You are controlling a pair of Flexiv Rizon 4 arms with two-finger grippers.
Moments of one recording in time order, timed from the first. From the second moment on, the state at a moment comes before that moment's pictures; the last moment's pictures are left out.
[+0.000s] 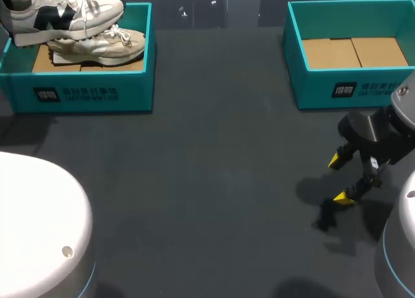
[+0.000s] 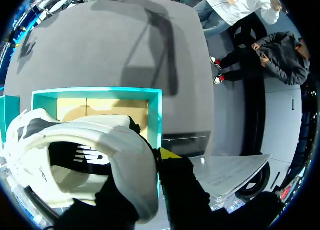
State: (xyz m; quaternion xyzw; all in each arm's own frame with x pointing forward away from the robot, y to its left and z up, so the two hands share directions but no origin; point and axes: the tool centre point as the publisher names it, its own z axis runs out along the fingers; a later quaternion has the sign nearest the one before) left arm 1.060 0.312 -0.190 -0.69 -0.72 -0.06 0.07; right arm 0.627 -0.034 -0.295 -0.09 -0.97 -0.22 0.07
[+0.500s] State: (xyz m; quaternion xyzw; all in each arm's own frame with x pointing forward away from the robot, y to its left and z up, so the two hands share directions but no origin) left arm 1.035 0.292 -0.115 -0.70 -0.71 -0.05 0.09; right arm 0.627 -0.034 -0.295 -0.09 -0.97 -0.22 0.07
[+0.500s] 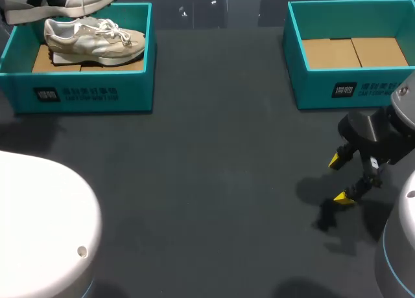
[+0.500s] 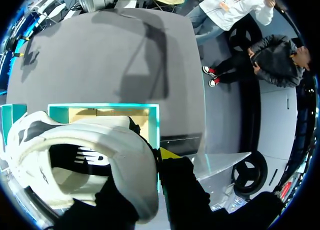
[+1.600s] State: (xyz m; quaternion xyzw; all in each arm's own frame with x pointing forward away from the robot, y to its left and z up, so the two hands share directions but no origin) left arm 0.848 0.172 -0.110 -0.71 -0.70 -0.01 0.12; right arm 0.627 -0.034 -0.295 -0.09 -0.97 -0.22 0.07
